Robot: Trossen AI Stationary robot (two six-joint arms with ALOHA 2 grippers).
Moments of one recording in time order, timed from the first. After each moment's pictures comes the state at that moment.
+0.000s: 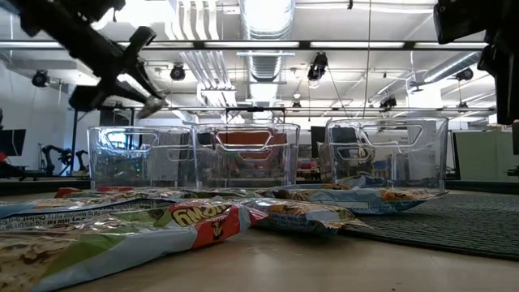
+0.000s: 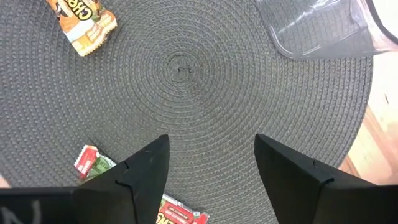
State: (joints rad) left arm 0.26 0.72 0.57 -0.43 -0.26 -1.14; right arm 0.62 1.45 1.00 -1.07 0.23 1.22
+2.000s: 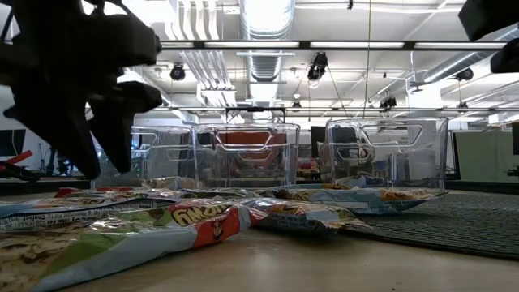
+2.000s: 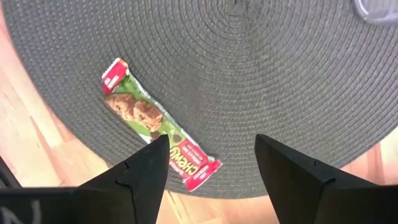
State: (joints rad) left arm -0.47 1.54 0.86 -0.47 -0.20 -0.21; right arm 0.67 1.44 1.01 -1.06 0.03 1.05
